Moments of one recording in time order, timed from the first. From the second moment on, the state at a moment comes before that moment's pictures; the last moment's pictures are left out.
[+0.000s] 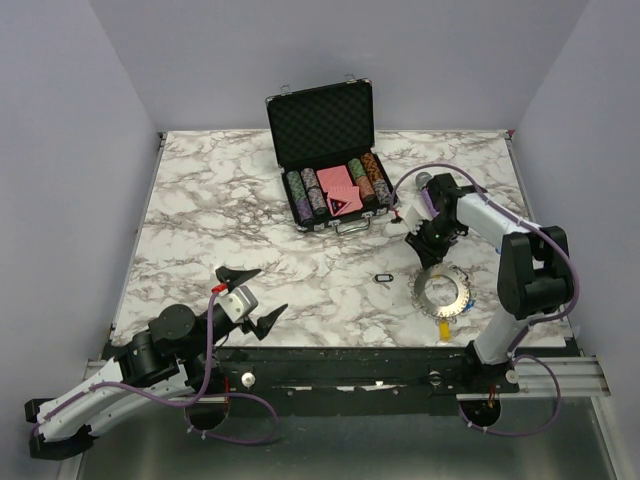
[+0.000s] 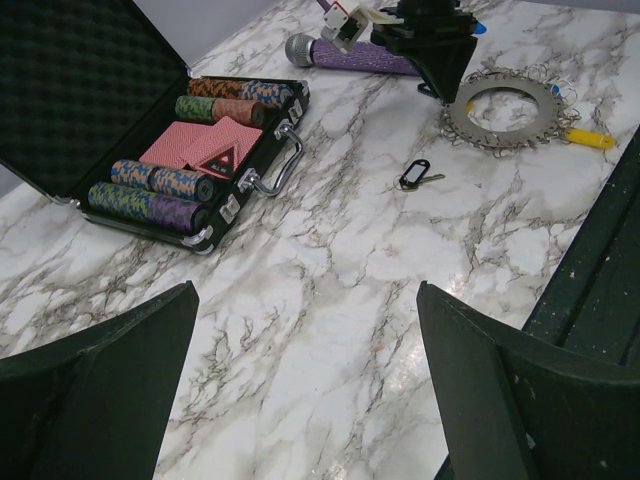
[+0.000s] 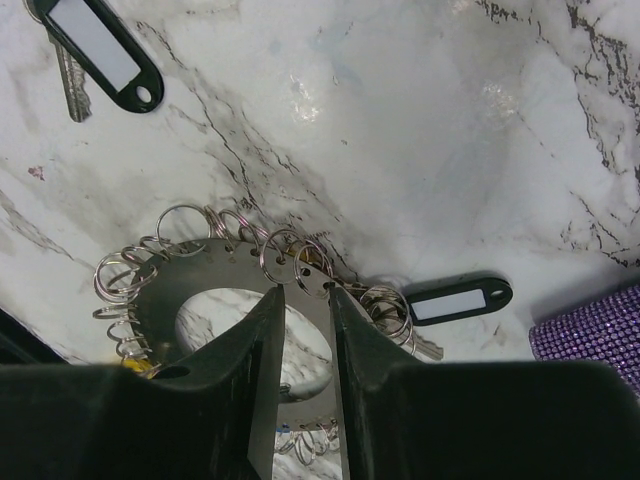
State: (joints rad) left arm -1.11 0.07 0.44 -0.41 -0.22 0.18; right arm 0.19 1.73 1.18 -0.93 -0.30 -0.84
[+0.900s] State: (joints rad) left arm -1.11 0.07 0.44 -0.41 -0.22 0.18; right arm 0.18 1.79 1.18 -0.93 -0.28 -0.85
